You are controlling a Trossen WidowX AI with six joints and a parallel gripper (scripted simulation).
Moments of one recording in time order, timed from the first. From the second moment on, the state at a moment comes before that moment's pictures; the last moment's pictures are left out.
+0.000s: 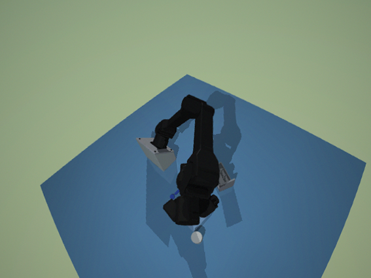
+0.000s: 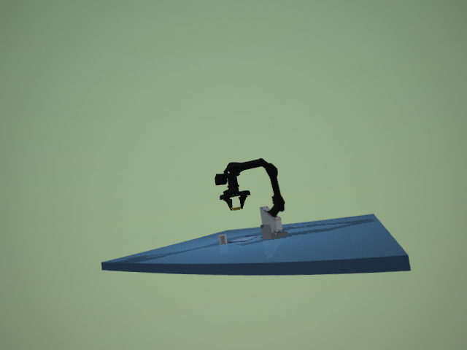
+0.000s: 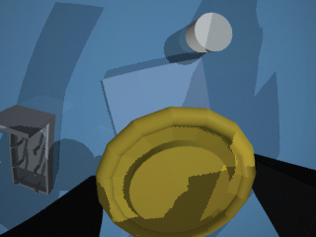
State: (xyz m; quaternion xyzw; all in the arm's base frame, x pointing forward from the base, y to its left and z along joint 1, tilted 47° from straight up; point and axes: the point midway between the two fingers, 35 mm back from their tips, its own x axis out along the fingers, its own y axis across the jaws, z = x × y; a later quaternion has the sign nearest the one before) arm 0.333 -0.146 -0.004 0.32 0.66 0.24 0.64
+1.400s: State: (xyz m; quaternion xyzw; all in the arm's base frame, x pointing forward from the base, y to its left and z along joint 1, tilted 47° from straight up) arm 0.266 -0.015 0.146 0.66 0.66 -0.26 0.27
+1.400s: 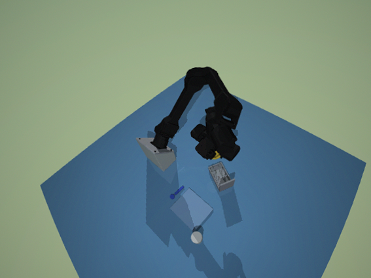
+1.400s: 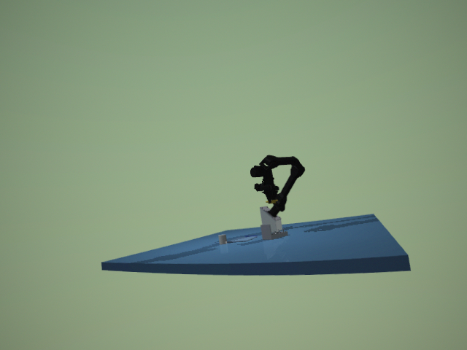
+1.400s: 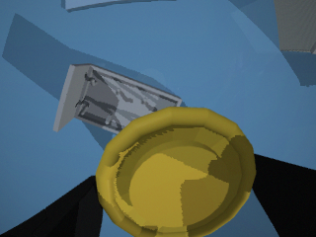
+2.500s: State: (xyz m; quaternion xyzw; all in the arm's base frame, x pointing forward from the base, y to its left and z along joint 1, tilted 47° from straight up) arm 0.208 0.041 0.134 0.62 0.60 -0.46 0.20
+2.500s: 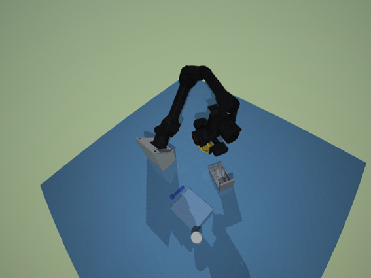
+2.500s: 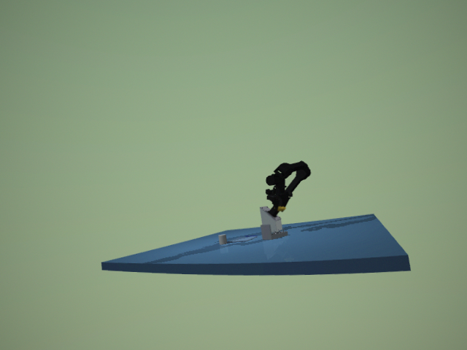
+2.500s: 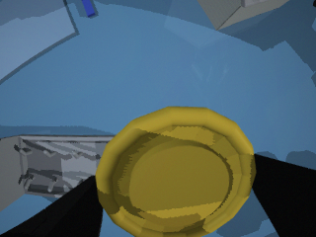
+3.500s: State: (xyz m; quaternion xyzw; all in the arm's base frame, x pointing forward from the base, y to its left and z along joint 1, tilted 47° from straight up) arm 0.198 0.054 0.068 0.44 0.54 -0.52 0.49
